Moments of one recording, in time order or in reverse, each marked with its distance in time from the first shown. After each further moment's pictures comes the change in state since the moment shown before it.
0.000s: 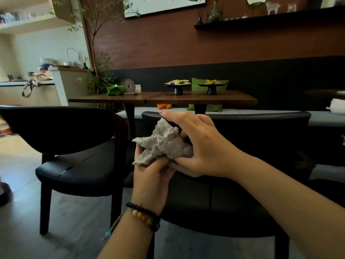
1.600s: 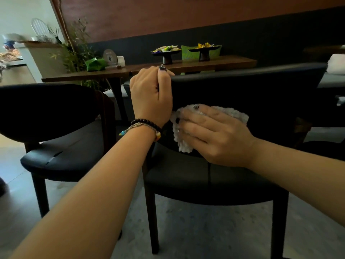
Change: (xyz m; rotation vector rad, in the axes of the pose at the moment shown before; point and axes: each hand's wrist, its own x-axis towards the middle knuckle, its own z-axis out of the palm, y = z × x) left_hand 0.103 0.000 0.034 1.158 -0.004 0.859; right_hand -0.056 0.063 0.052 -0.824 0.214 -0.470
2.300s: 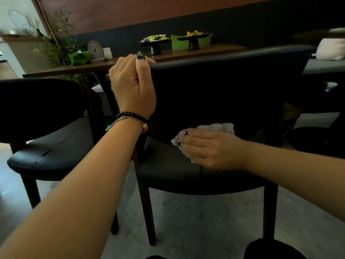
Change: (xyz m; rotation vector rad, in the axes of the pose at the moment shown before) left_hand -0.005 -0.006 0.006 -0.002 0.125 0.042; right_hand -0.040 -0.018 0.000 0.095 -0.311 -0.214
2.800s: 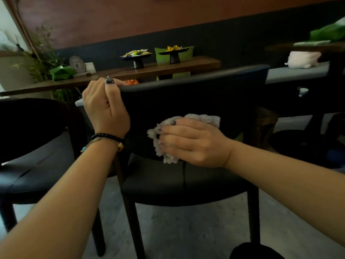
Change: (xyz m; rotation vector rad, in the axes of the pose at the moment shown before) left_hand -0.003 -0.006 -0.001 0.056 0.021 0.035; right_hand -0.003 0.030 -0.015 0.080 0.397 0.150
